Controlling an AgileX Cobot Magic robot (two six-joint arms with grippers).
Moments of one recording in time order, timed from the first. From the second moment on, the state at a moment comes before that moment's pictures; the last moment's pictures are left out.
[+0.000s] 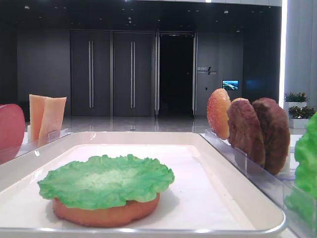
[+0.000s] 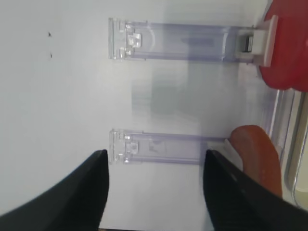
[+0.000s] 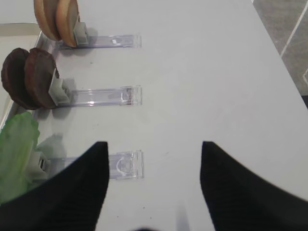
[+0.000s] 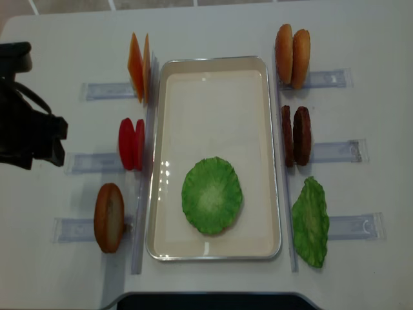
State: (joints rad) left arm -0.03 1.31 -0.95 0.08 1.11 -0.13; right arm -0.01 -0.01 -0.50 0.05 1.14 -0.04
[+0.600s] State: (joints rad) left arm -0.03 1.49 -1.08 0.07 1.09 -0.13; right arm -0.01 -0.01 -0.50 0.05 1.14 -0.04
